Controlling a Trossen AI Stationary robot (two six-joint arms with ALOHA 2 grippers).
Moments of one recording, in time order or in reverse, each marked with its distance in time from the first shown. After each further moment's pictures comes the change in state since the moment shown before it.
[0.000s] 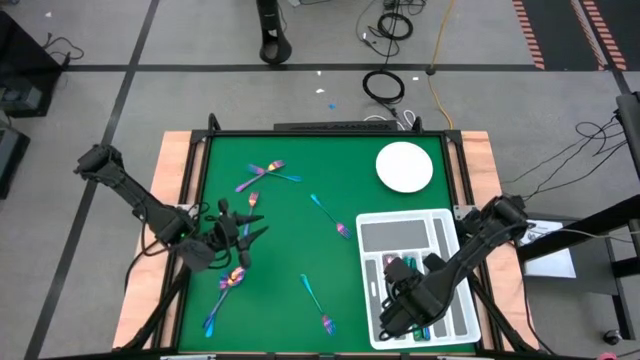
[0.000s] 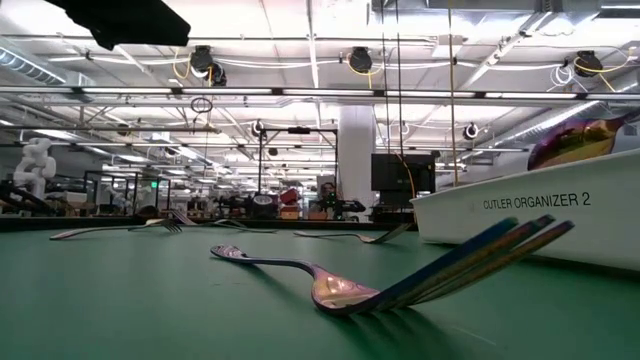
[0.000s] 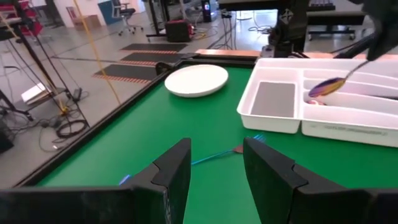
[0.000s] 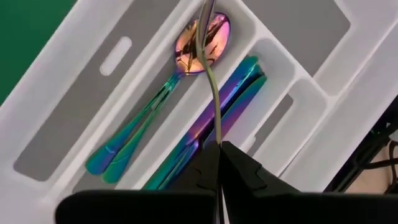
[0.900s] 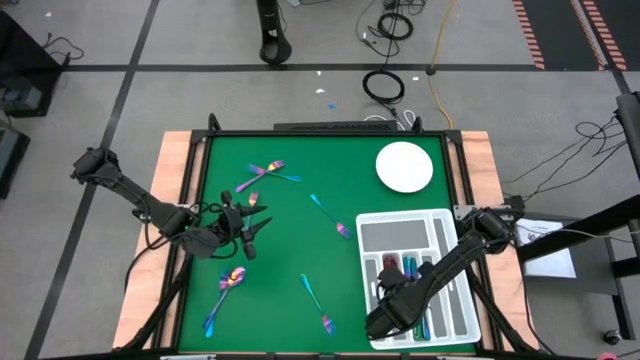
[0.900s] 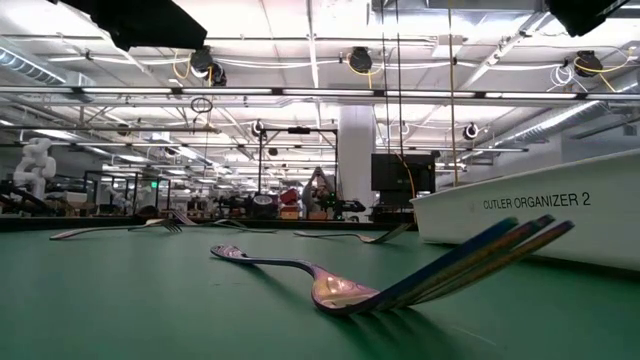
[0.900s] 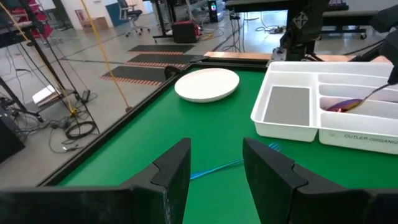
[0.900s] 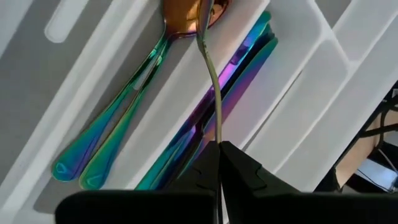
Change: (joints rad) left arm 0.102 -0.019 0.000 0.056 0.064 0.104; right arm -0.031 0.147 0.000 0.001 -0.154 -0.019
